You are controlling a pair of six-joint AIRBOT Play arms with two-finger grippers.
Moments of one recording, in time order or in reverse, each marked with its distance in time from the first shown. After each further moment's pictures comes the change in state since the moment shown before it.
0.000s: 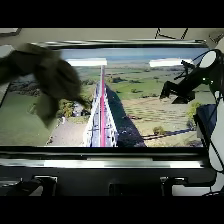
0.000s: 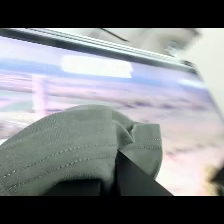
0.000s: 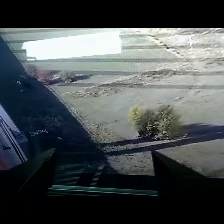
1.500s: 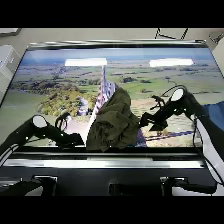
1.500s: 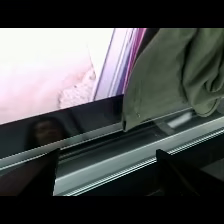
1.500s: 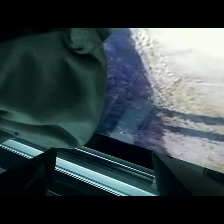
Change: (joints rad) left arm -0.045 -0.281 -0.675 -0.026 -0.391 0.033; right arm 0.124 0.079 -0.609 0.239 -0.221 -0.201
